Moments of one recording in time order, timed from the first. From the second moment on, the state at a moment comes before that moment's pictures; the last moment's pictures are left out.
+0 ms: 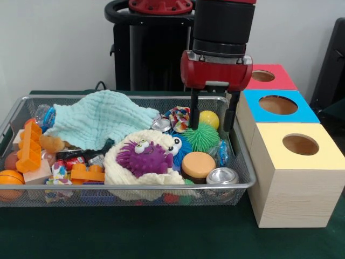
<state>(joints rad) -0.16 -0.69 0.00 1.54 -0.08 0.46 1.57</state>
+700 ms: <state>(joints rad) -0.15 -0.67 -0.02 1.54 -0.08 0.53 1.57</state>
